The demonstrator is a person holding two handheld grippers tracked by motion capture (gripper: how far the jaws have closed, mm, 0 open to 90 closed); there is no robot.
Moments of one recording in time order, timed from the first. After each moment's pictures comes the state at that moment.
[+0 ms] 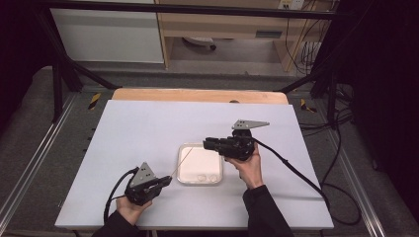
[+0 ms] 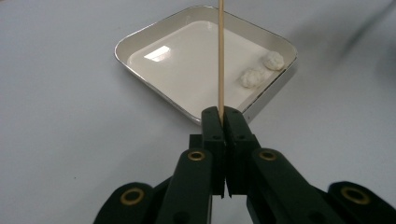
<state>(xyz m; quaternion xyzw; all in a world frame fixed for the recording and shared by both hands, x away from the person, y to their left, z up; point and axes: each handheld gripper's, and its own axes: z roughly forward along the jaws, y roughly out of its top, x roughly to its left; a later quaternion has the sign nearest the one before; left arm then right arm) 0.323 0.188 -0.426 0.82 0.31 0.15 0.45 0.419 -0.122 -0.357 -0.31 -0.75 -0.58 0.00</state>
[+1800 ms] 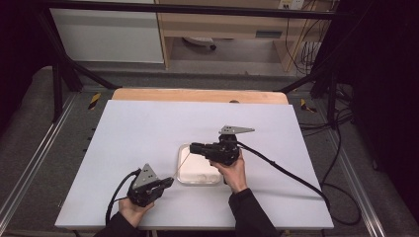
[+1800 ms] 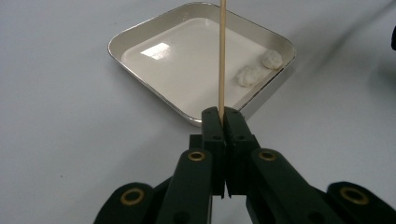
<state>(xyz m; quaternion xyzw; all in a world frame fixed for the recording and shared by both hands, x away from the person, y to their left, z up) 0.321 0.184 -0.430 0.82 0.32 0.15 0.44 0.418 -0.088 -0.383 -0.33 -0.73 -0.60 0.05</state>
